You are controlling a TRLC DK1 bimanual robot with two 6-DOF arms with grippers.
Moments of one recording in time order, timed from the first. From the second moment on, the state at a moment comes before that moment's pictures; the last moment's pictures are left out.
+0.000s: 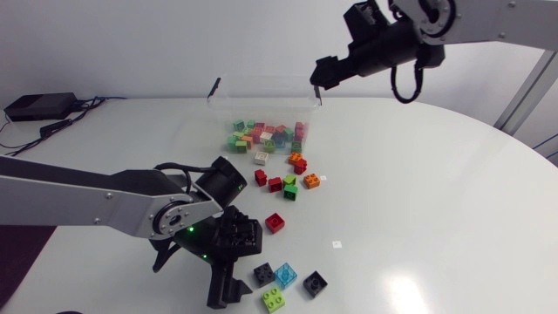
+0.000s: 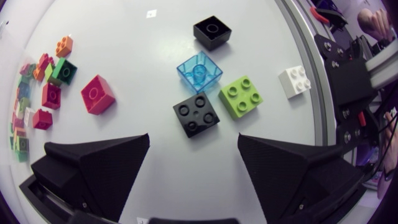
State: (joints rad) left arm -0.70 1.68 0.82 -0.43 0.31 0.83; right arm 0.28 1.81 1.63 -0.45 -0.26 -0.21
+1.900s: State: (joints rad) left arm -0.82 1.63 0.70 -0.36 0.21 0.54; right arm 0.71 1.43 0.76 -0.64 -0.12 -0.26
